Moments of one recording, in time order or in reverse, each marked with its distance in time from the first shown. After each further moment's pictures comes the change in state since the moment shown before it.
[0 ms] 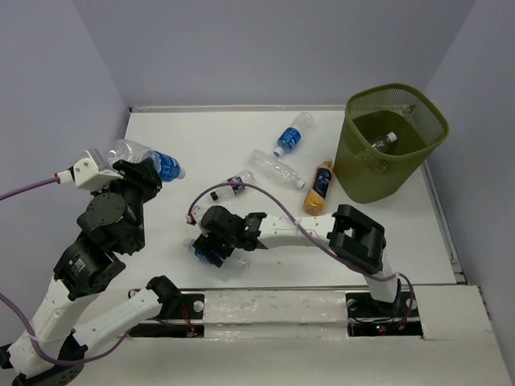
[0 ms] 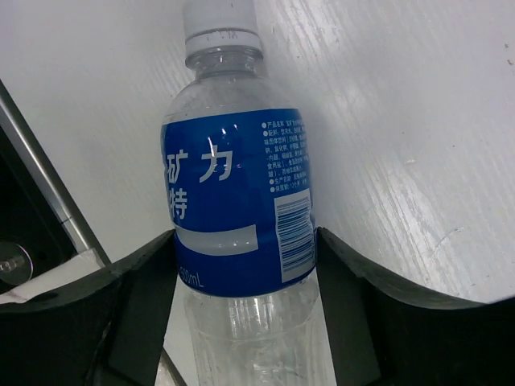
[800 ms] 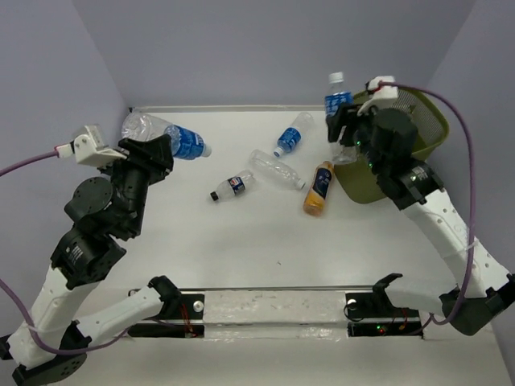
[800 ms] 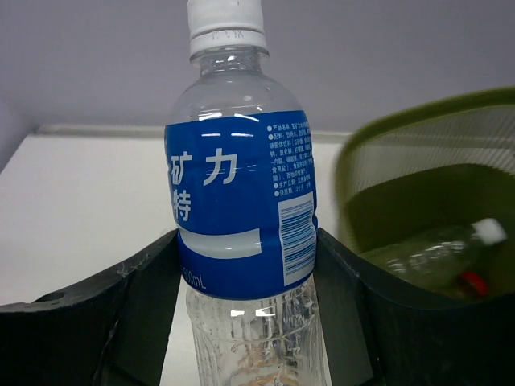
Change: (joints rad) left arm 0.000 0.102 0.149 0.109 0.223 0.012; right arm -0.645 -0.872 -0.105 -0.023 0.368 -0.018
